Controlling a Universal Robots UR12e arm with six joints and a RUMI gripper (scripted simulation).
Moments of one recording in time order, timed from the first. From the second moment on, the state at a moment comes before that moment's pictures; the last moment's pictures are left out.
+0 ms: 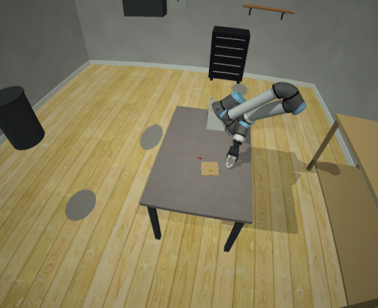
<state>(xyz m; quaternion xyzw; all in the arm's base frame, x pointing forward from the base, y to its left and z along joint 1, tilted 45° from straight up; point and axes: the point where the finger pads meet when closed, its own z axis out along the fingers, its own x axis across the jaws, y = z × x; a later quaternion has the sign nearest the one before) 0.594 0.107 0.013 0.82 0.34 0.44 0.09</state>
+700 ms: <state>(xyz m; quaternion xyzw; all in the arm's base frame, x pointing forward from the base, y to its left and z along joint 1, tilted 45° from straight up) 0.595 0.106 0.014 0.82 0.34 0.45 0.09</state>
